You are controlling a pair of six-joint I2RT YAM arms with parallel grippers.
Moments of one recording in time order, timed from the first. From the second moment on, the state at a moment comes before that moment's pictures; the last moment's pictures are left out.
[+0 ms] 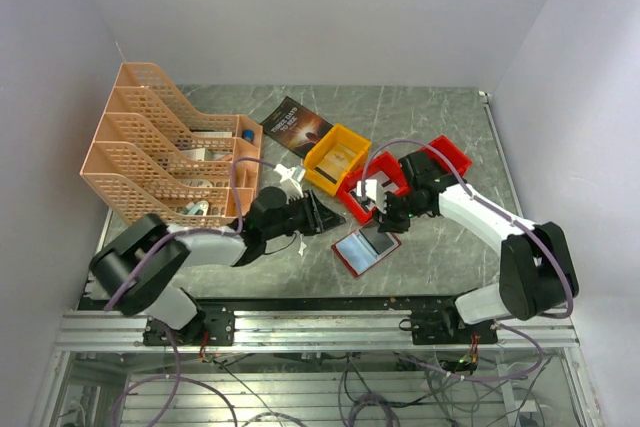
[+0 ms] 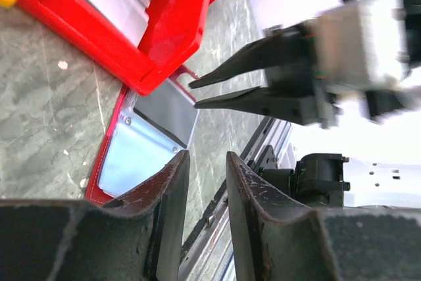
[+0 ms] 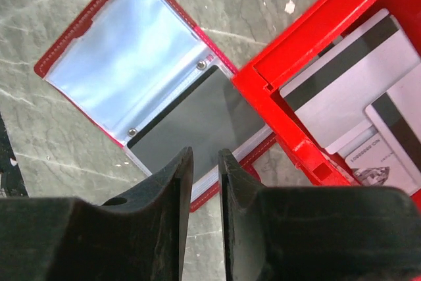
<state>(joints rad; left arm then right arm) -0.80 1.54 0.51 0.77 0.29 -0.98 0.38 1.41 0.85 -0.64 -0.58 -1.00</state>
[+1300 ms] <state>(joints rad) -1.18 1.34 0.32 0.56 -0.28 -1.22 0.30 1.60 0.92 -0.69 -0.48 -0.87</state>
